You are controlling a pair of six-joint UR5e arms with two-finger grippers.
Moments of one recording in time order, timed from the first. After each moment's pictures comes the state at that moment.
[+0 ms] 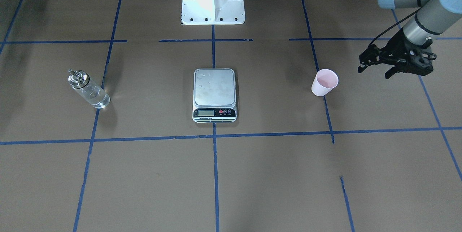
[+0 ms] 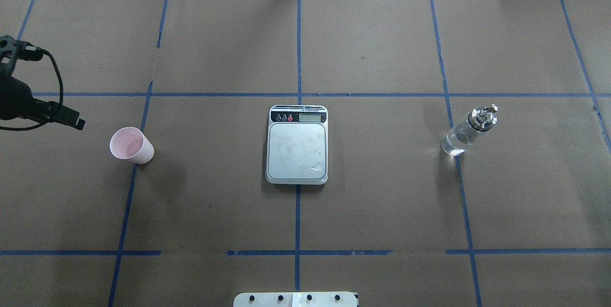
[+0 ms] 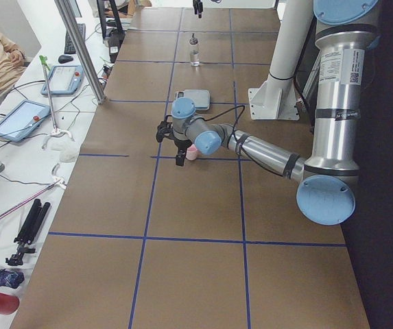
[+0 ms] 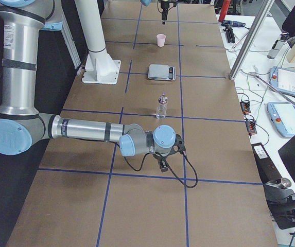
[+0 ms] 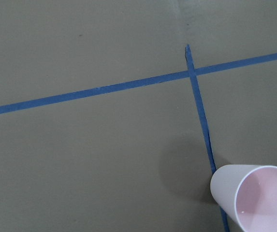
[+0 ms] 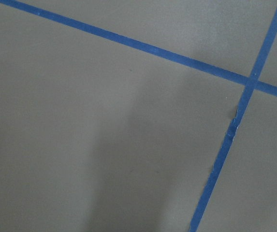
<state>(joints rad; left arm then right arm) -0.97 -1.59 -1.89 -1.92 -2.24 -0.69 1.43 -1.69 1.60 -1.31 2.49 -0.14</state>
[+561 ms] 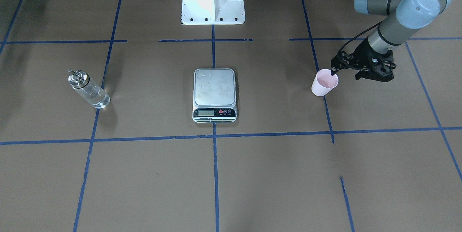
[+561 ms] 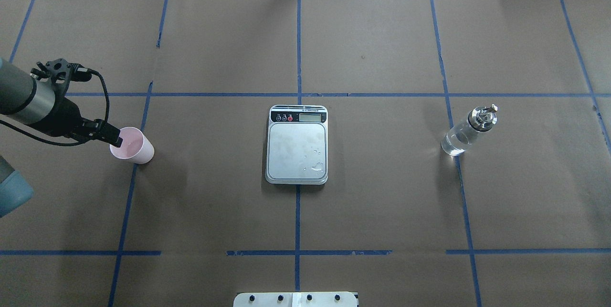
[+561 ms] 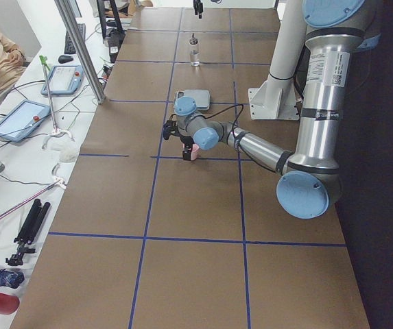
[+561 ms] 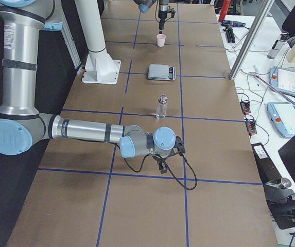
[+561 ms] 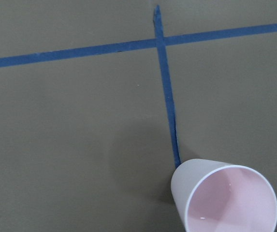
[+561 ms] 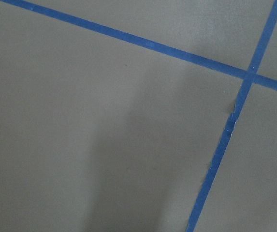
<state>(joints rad) -0.85 -1.66 -1.84 -1.92 -2.23 -0.80 1.43 -1.69 1.58 -1.31 2.49 -0.13</state>
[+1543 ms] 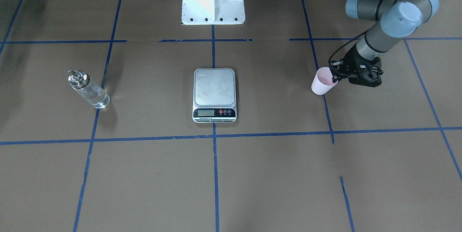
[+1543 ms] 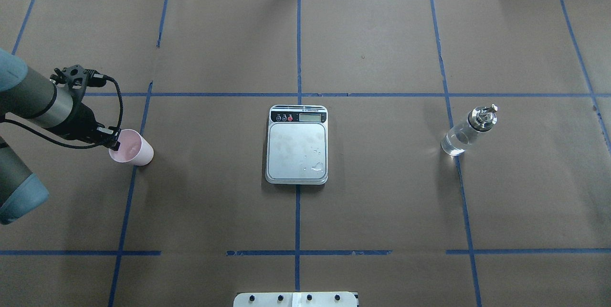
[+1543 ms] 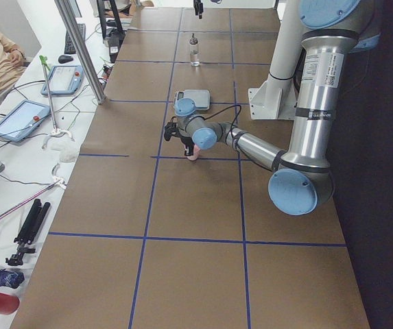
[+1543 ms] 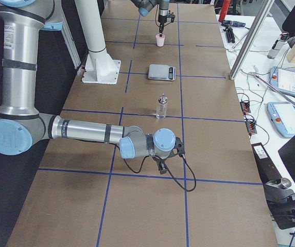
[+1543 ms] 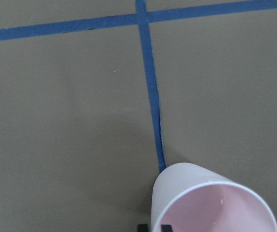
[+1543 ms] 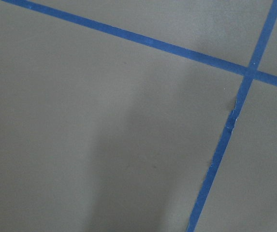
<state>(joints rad) -0.82 -1.69 -1.80 -1.91 -2.20 -0.84 1.43 -1.69 1.58 -1.31 2.50 -0.13</state>
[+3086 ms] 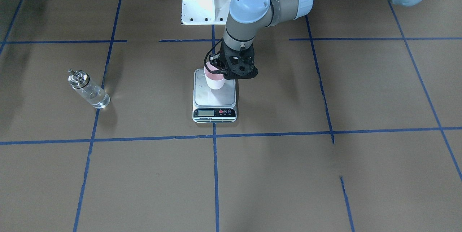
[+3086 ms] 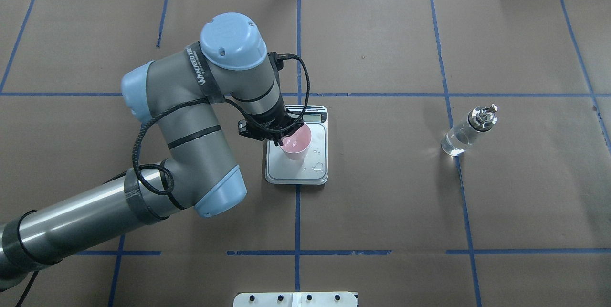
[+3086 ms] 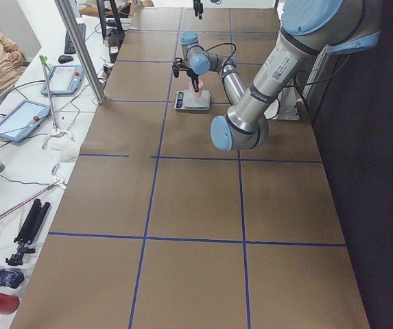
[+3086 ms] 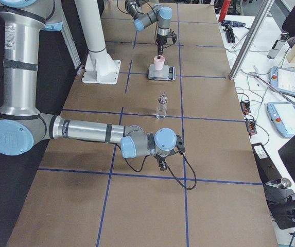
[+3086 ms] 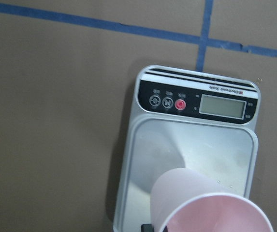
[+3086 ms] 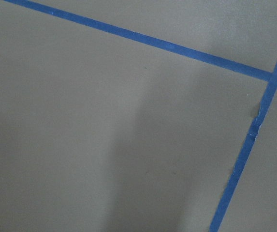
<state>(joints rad) -0.58 -2.39 -1.60 -1.53 -2.09 -1.29 1.42 -1.68 1.58 -1.31 2.55 -0.13</state>
